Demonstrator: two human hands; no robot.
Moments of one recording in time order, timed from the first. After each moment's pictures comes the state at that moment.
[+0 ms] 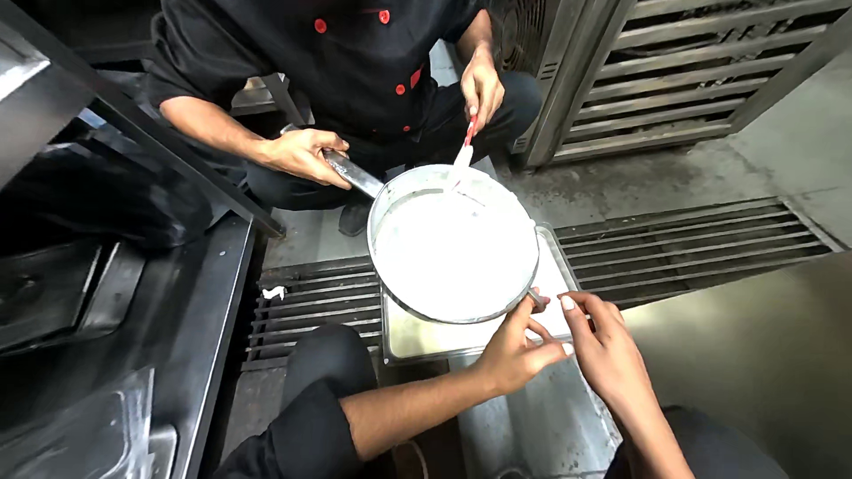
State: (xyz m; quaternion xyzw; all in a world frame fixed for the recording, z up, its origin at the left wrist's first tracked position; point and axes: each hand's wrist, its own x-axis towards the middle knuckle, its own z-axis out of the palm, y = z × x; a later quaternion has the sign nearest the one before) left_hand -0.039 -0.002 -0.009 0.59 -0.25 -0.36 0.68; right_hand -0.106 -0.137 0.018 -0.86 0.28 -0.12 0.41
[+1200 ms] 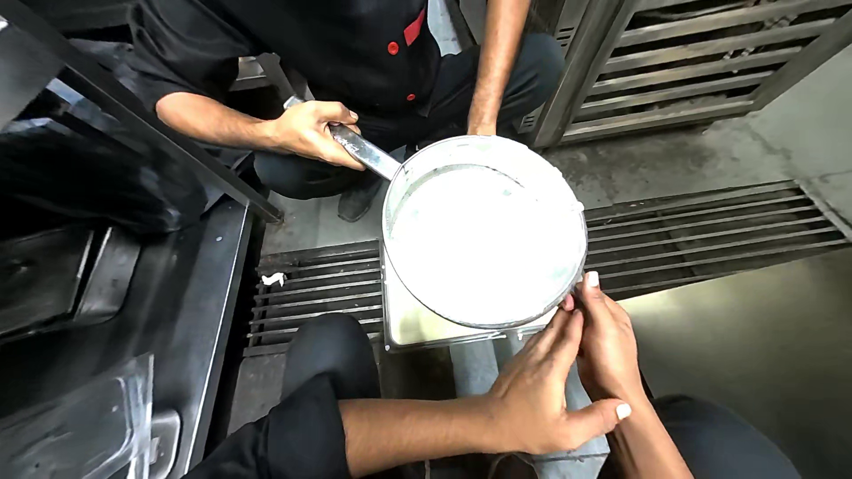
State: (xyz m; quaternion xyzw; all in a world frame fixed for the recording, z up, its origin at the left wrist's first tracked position) left_hand -0.083 0.010 -0.001 0.68 -0.40 -0.21 0.57; right_hand -0.089 -0.115 0.009 -0.63 0.30 -0.19 0.69
